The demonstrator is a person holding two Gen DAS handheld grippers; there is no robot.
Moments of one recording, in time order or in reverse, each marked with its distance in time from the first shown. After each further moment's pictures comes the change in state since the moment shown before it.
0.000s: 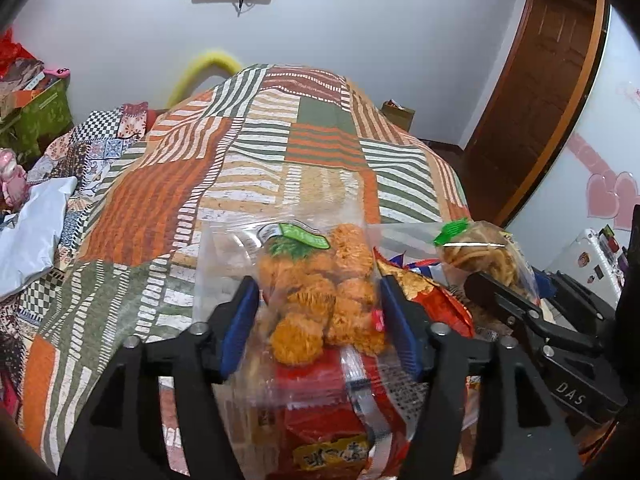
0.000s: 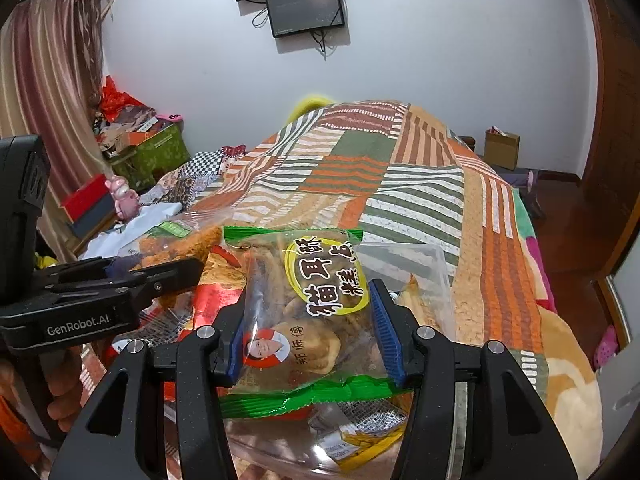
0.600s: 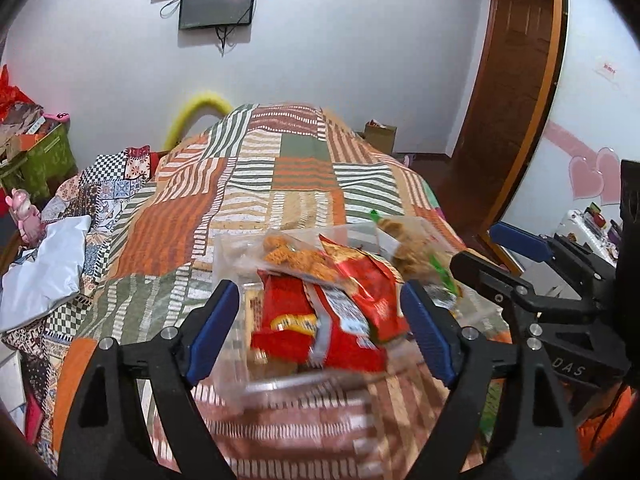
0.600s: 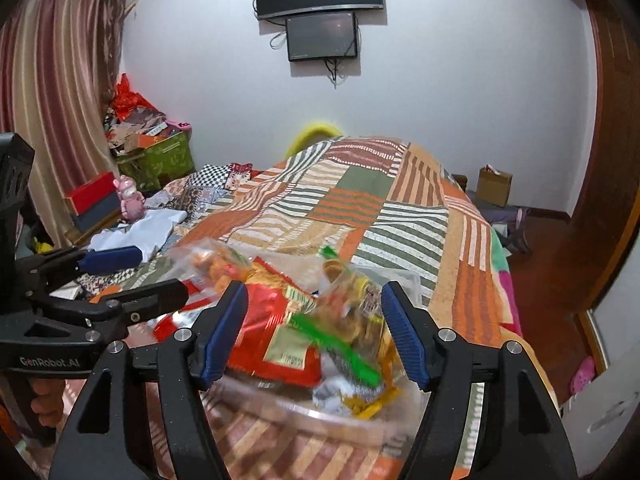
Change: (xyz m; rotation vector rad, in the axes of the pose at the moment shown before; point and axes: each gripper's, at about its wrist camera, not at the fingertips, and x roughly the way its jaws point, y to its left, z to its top) left arm -0.088 -0.032 -0.024 0.102 -0.101 0.001; right arm -0.058 0.018 0.003 -0.101 -0.085 -0.029
